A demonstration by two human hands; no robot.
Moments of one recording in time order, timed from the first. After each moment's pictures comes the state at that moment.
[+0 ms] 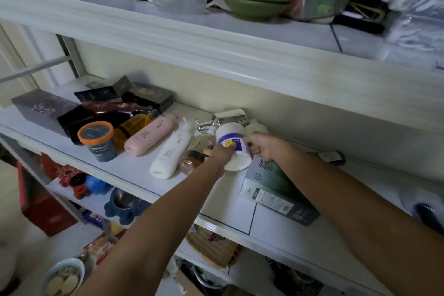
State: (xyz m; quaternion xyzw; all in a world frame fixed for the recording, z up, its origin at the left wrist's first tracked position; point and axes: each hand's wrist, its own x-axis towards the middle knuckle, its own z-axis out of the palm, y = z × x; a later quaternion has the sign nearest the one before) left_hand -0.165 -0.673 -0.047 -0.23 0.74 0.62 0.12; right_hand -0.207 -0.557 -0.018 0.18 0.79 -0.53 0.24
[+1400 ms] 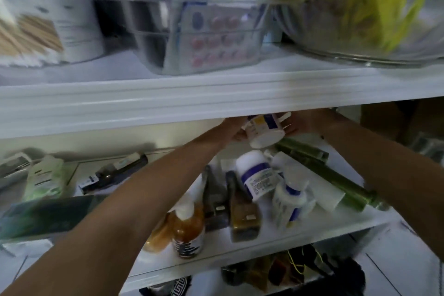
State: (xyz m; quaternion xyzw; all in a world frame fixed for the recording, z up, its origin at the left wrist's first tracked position) left_hand -0.045 -0.121 0.072 0.22 0.74 0.57 0.29; right_hand 0.048 0.055 0.107 0.28 0.74 -0.61 0.01
